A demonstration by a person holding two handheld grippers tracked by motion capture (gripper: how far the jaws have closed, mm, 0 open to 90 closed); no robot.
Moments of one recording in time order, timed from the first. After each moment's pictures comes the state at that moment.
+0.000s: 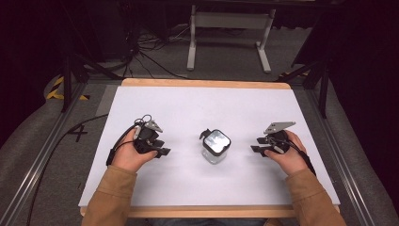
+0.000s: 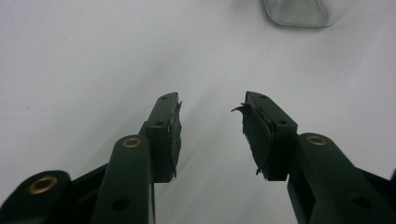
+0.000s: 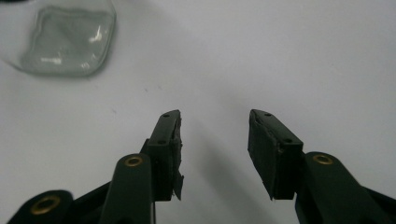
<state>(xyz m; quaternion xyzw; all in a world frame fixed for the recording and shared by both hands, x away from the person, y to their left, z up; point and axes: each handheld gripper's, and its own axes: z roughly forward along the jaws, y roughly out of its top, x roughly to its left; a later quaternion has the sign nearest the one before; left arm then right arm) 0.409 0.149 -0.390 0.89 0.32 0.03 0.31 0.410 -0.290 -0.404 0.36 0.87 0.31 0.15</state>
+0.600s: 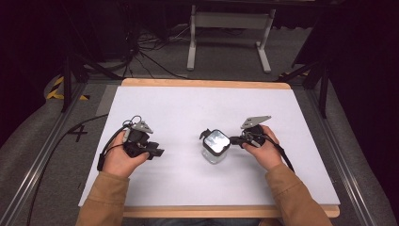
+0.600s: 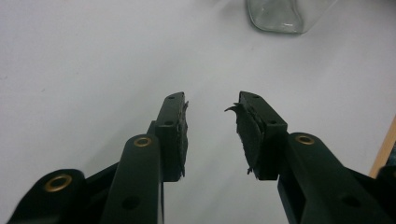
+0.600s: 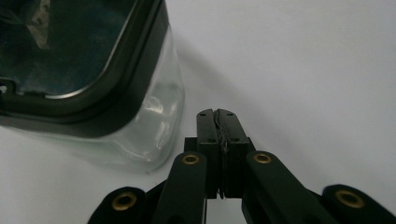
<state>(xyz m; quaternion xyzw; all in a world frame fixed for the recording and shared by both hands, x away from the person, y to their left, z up) 0.386 0.174 -0.374 0.88 0.34 0.04 0.34 0.435 -0.226 -0.415 0.30 0.87 0.37 0.11</state>
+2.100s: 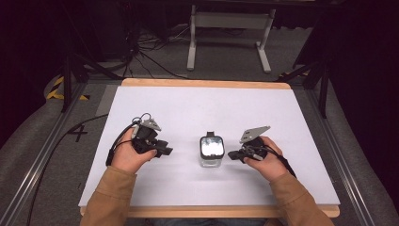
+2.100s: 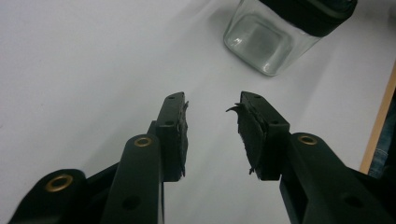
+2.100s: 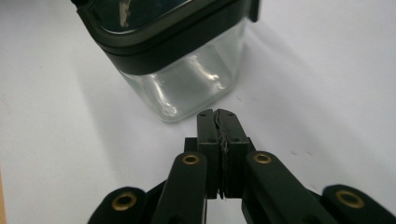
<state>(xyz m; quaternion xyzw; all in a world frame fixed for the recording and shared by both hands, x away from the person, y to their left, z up) 0.400 0.150 -0.372 0.88 0.31 0.01 0.36 0.391 -0.225 -0.403 0.26 0.90 0.35 0.07</state>
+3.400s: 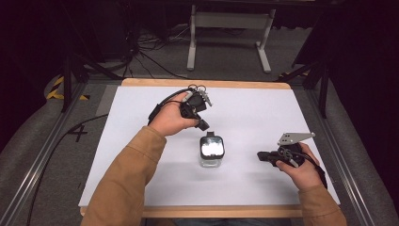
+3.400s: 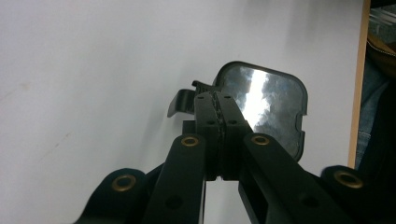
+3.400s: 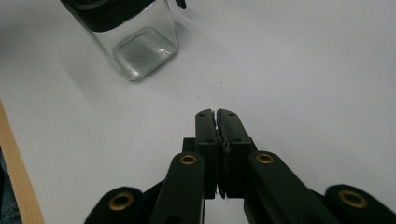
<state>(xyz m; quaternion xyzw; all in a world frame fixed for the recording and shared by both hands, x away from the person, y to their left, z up) 0.474 0.021 -0.309 0.95 0.12 -0.03 0.27 0.356 -0.307 -0.387 0.34 0.85 0.39 0.10</state>
